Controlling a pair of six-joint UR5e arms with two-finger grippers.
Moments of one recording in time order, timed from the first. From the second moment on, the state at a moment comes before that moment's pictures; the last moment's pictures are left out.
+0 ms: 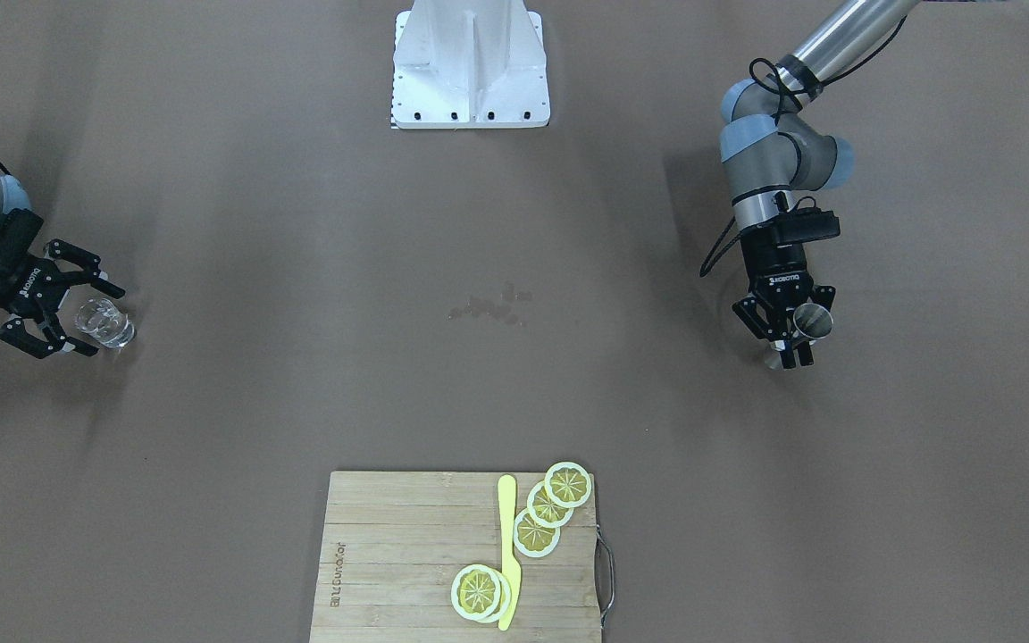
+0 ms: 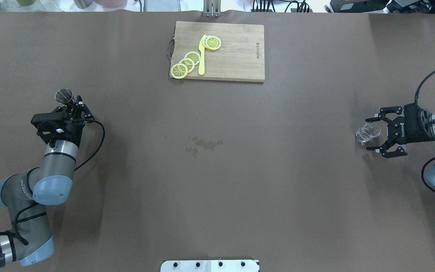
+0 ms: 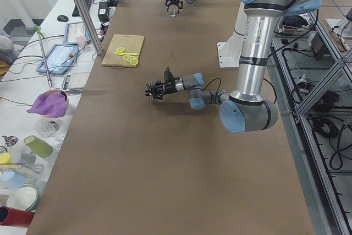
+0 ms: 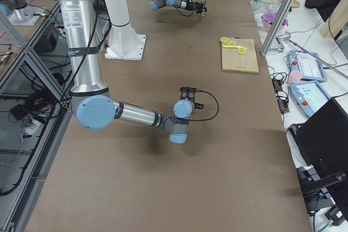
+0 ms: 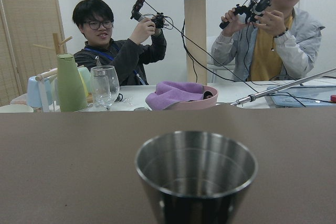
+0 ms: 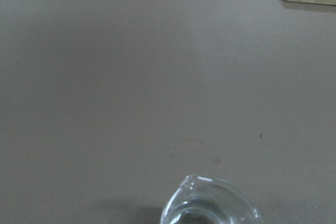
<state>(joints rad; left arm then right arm) -0.41 -1.75 -1.43 -2.56 -0.57 -1.25 0.94 -1.45 1.10 0.17 2.32 -0.14</state>
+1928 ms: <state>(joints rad) -0.35 -1.75 -1.44 -2.55 -0.55 -1.25 1.27 -1.38 1.12 0.19 2.53 0.21</state>
